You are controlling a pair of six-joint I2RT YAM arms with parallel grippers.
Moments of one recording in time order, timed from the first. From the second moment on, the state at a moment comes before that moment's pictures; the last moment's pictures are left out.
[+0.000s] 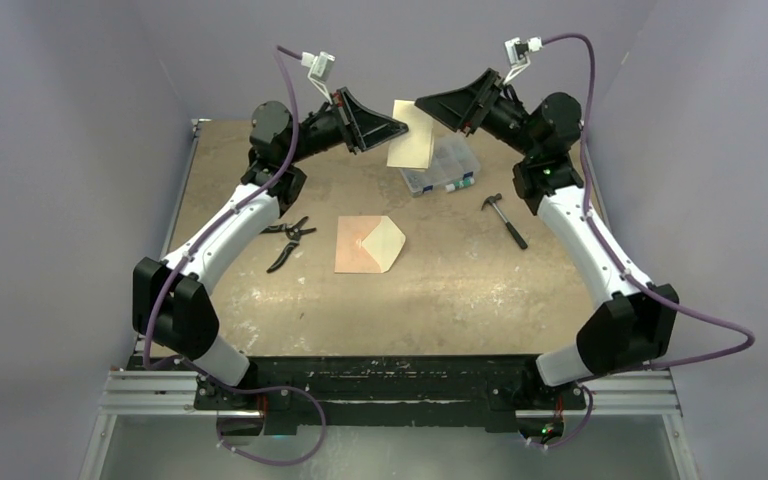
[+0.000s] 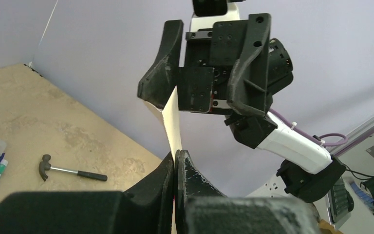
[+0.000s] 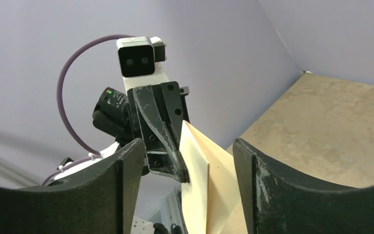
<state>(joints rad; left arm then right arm) -0.42 1.57 1.40 0.56 0.78 -0.95 0.27 1.48 1.41 0.46 -0.74 1.03</state>
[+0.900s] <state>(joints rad) -0.42 1.57 1.44 0.68 0.73 -1.12 0.27 1.34 1.22 0.57 -0.68 1.06</state>
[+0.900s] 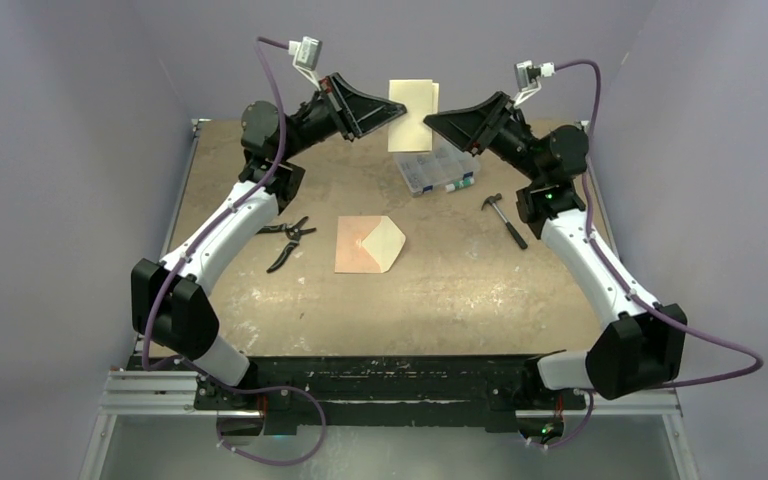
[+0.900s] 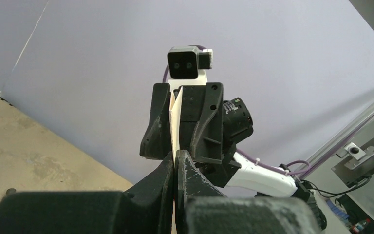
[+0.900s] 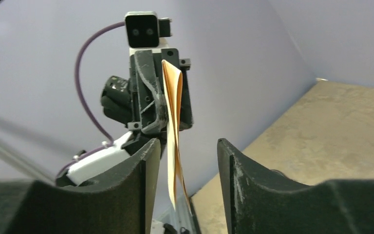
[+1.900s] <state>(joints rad) -0.38 1.60 1.51 0.63 0.73 -1.10 0.27 1.45 1.23 0.75 -0.93 1.13</state>
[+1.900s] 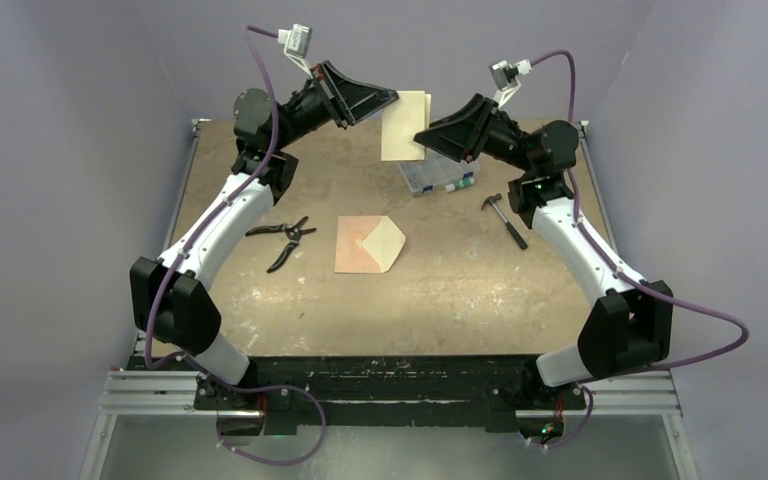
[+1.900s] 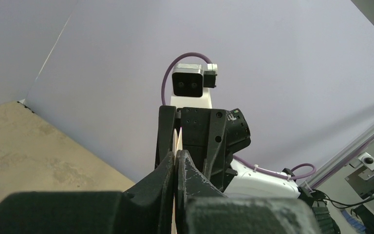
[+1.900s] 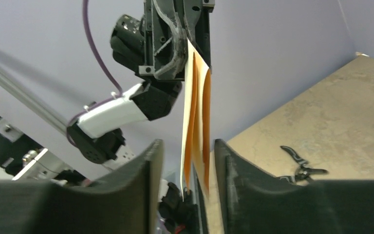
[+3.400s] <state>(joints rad) -0.38 1.57 1.42 0.61 0.76 -1.09 0.31 1.41 1.22 0.66 -0.78 1.10</state>
